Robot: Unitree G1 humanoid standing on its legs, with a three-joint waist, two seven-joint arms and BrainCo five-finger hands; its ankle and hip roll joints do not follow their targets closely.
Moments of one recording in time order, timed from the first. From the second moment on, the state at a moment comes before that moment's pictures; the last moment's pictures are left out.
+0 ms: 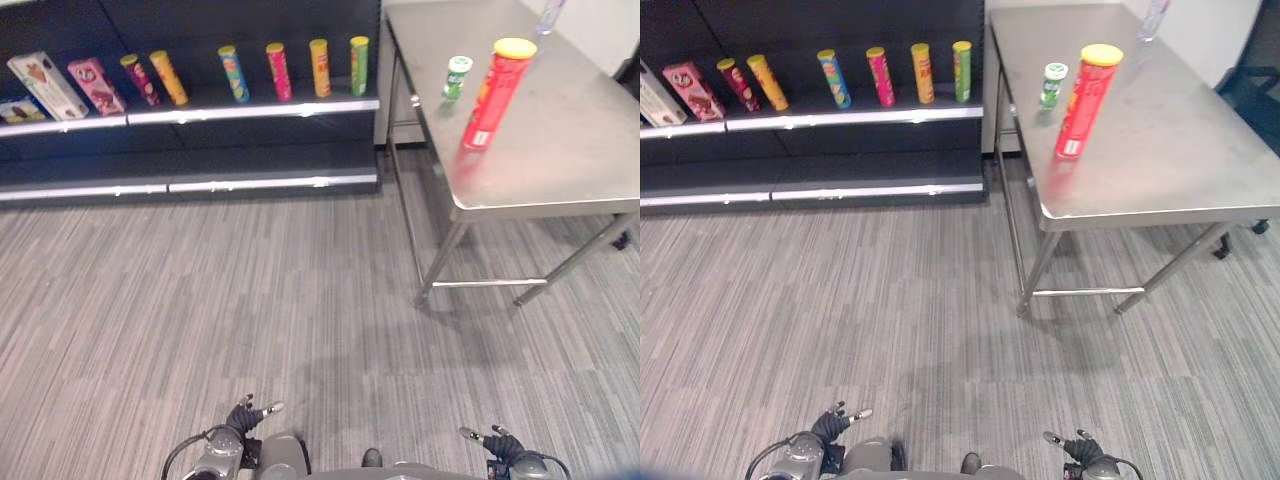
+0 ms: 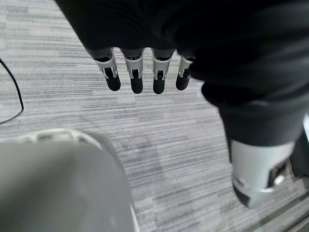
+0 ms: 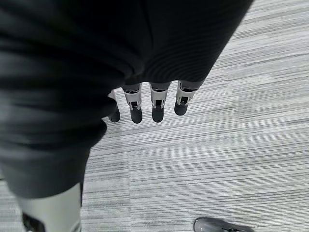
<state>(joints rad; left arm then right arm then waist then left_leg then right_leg) -0.07 0.22 -0.15 1.22 -0.11 -0.11 0.07 -0.07 -0.30 0.15 1.27 0.28 -0.07 -0.08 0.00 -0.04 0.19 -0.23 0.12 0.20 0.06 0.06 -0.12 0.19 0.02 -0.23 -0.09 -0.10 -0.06</state>
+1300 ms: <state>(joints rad) -0.05 0.20 -0.16 1.22 -0.14 -0.11 0.08 -0.03 -0.34 0.18 1.25 0.22 -0.06 -0.08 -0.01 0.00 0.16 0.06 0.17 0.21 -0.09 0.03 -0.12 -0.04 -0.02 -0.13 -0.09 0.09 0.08</state>
